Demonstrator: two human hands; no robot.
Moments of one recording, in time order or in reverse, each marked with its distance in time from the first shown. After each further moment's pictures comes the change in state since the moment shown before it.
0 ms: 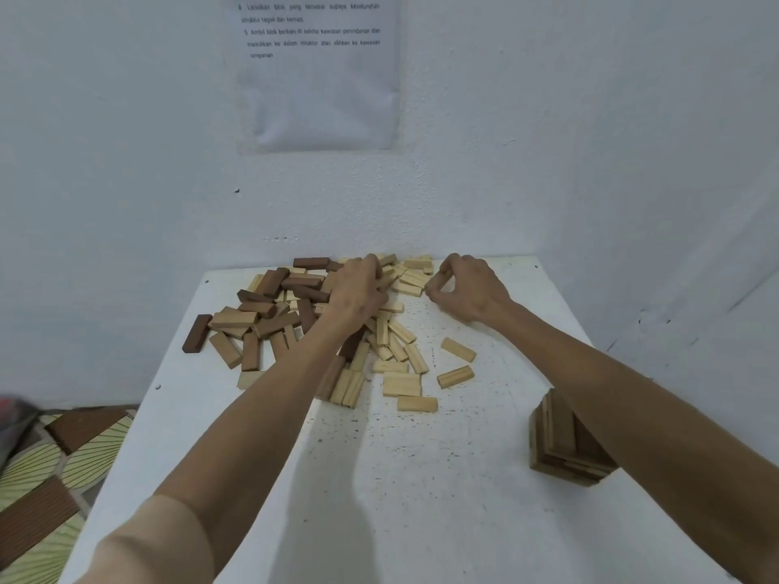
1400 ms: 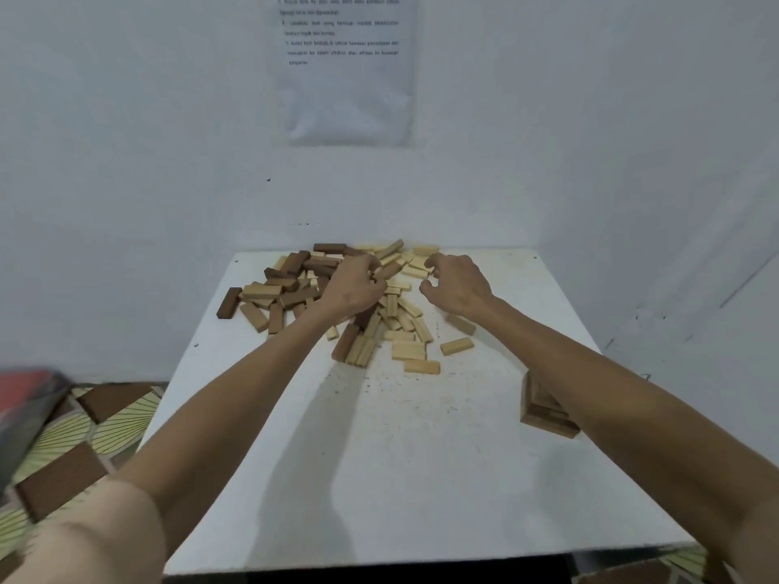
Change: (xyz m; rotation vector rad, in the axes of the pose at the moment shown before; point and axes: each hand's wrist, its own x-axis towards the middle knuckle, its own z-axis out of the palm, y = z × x) left_hand -0.058 -0.008 -0.034 -0.194 -0.074 -0.035; right_hand -0.048 -0.056 -0.006 -0.048 -0.071 0.000
